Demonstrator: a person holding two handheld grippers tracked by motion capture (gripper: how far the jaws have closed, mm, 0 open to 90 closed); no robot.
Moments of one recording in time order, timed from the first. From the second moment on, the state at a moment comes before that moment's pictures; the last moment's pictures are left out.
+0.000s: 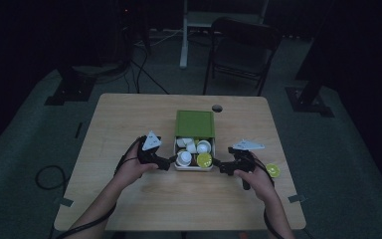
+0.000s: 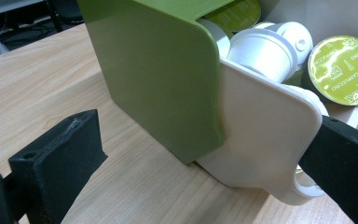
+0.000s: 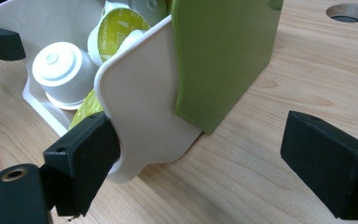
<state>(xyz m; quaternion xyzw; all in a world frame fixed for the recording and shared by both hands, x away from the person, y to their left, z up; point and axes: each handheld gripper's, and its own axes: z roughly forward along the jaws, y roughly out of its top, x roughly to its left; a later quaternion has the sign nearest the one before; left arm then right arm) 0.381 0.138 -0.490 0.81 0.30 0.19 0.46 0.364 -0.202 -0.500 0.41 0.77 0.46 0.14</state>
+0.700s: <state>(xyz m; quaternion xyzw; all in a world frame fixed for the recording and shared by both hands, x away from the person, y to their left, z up) 0.392 0.137 -0.489 0.81 0.30 0.20 0.45 0.375 -0.201 -0.500 0.42 0.77 0.46 0.14</state>
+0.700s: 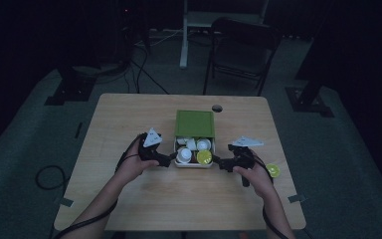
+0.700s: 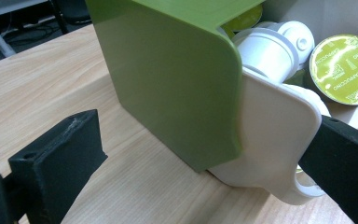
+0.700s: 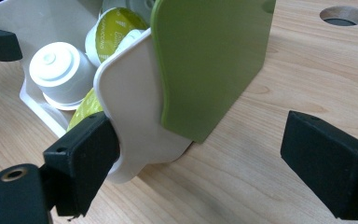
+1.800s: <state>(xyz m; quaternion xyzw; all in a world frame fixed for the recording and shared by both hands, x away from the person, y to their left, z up) 0.411 0.134 -0.489 0.81 0.31 0.21 0.45 0.398 -0.200 -0.499 0.43 0.77 0.45 0.14</state>
